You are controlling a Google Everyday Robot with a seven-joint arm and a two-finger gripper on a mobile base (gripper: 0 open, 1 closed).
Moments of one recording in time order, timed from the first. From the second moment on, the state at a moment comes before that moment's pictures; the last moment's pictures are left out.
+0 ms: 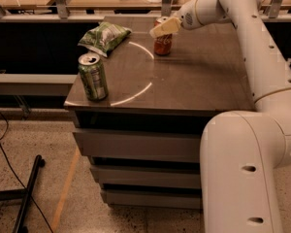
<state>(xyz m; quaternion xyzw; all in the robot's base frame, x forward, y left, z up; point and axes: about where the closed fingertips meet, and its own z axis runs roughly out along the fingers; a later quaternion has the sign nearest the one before) 0.853 -0.082 0.921 -0.39 0.76 0.20 0.47</state>
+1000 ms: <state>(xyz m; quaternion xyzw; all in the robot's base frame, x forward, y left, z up) 0.825 -0.071 0.938 -0.42 0.74 0.25 0.47</state>
